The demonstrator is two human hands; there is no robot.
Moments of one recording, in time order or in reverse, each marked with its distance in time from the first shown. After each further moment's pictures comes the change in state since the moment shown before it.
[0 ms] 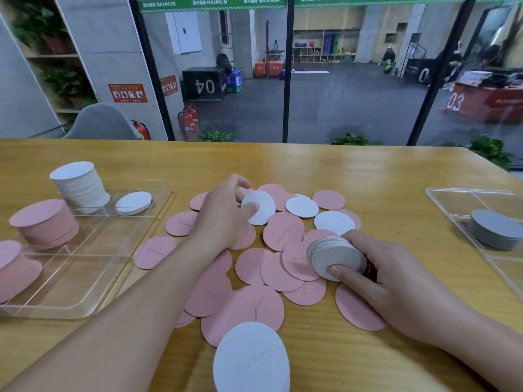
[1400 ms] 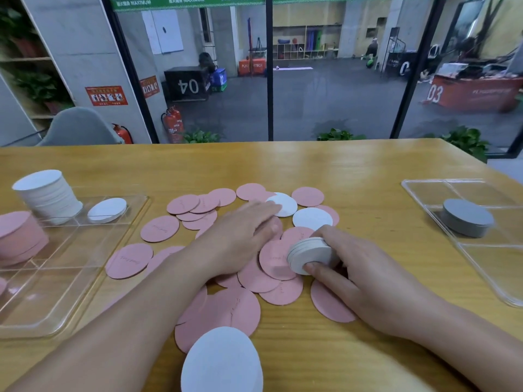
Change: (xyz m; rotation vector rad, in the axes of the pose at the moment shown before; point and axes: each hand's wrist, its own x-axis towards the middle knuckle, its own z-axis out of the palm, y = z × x) left_hand -0.018 0.022 0.031 0.262 -0.430 0.388; right_hand 0.002 0.002 0.001 -0.046 -0.032 -0.087
